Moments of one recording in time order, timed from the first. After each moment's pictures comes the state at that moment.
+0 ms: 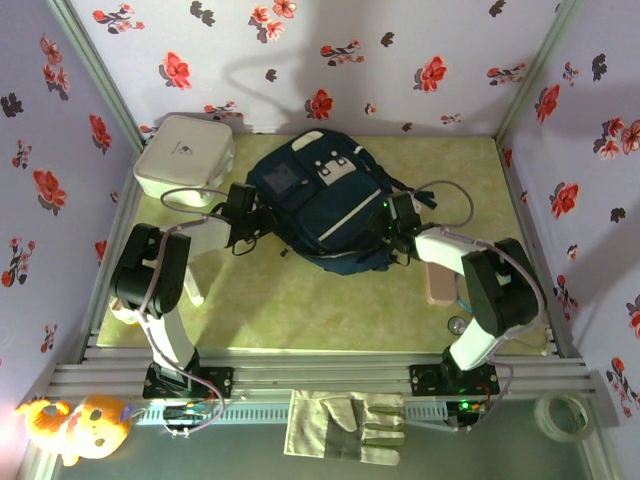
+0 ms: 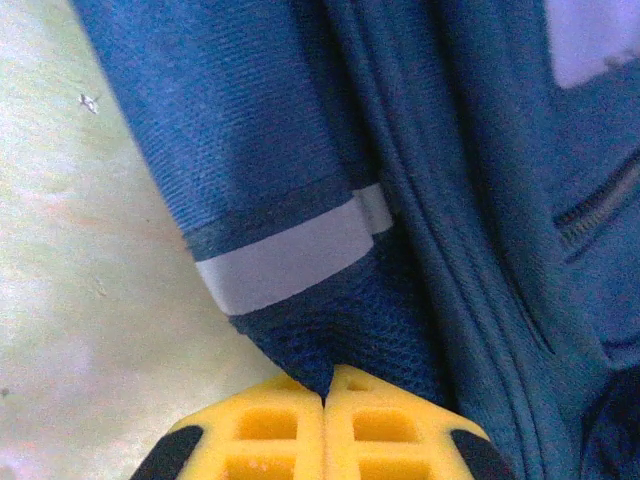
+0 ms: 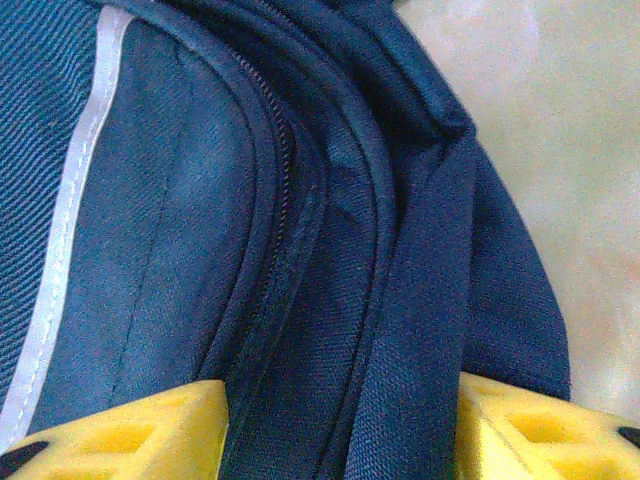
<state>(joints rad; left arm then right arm) -0.38 1.80 0.98 -0.03 0.16 -0.77 0.40 1.68 0.88 -0.06 0.08 0.85</state>
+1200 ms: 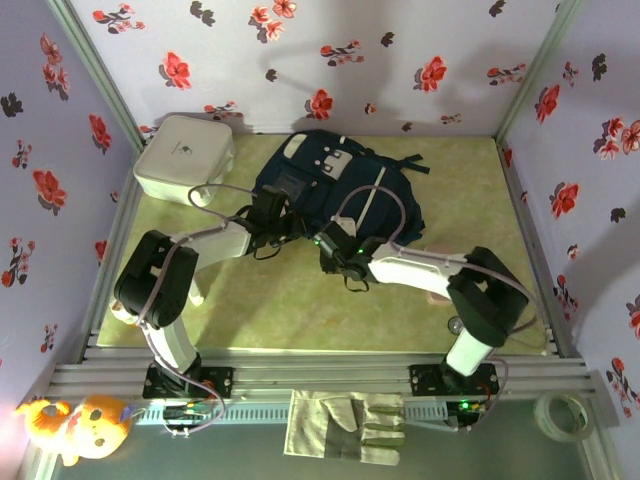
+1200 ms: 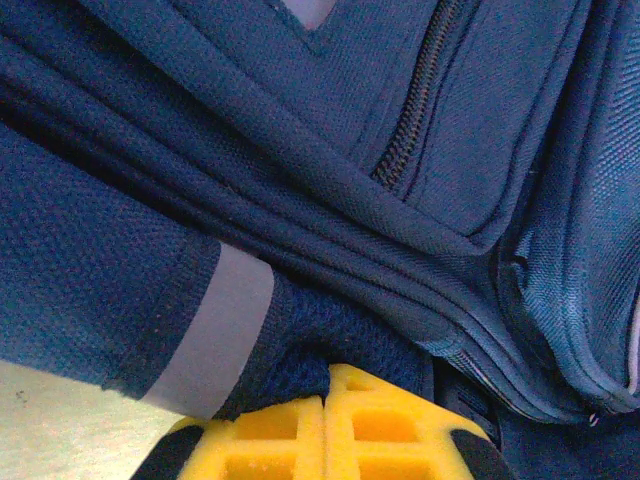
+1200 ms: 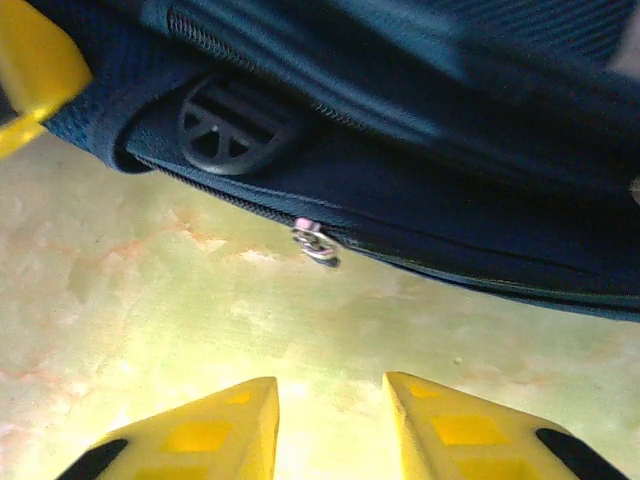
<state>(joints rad) -0.58 1.76 1.03 -0.07 0.15 -0.81 0.90 1.68 1.02 -0.36 0.27 0.78</state>
